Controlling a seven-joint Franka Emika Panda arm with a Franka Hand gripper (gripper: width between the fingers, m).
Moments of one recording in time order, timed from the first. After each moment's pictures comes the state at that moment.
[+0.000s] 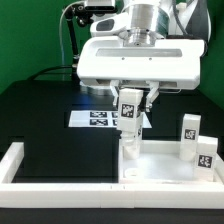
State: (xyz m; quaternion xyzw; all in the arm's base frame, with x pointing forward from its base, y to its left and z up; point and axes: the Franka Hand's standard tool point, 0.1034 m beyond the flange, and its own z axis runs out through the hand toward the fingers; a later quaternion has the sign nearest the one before) arm 0.635 -0.020 0.133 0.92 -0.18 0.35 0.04
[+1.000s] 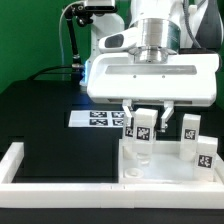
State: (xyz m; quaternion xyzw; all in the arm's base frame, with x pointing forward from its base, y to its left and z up) arm 0.660 -0.003 0.107 0.94 -0.17 0.31 0.02
